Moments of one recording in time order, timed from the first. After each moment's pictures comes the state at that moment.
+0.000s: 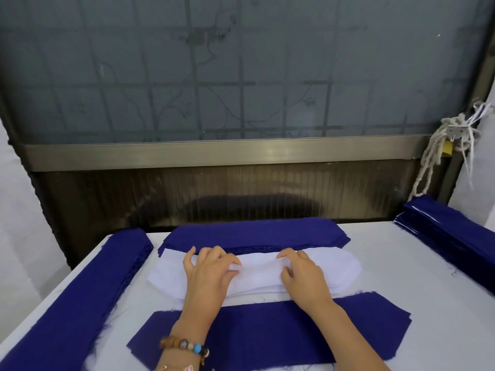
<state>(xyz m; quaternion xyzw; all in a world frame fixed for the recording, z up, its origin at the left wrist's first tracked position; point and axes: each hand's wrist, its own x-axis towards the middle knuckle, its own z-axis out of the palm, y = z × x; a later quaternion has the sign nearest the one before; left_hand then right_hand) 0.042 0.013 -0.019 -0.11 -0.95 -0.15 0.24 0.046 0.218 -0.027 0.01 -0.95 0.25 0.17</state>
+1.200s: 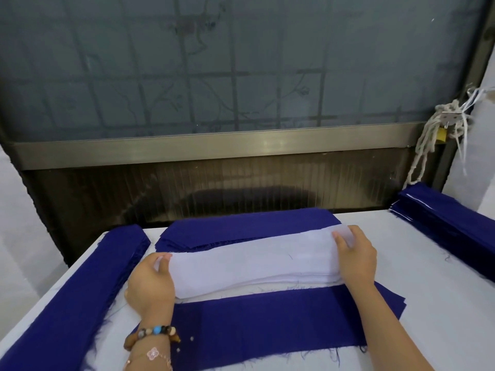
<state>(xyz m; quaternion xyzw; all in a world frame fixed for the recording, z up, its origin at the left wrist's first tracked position) 0.040 -0.047 -0.025 0.22 -0.83 -0.39 0.32 0.035 0.301 -0.034 -0.22 -0.82 0.41 0.34</state>
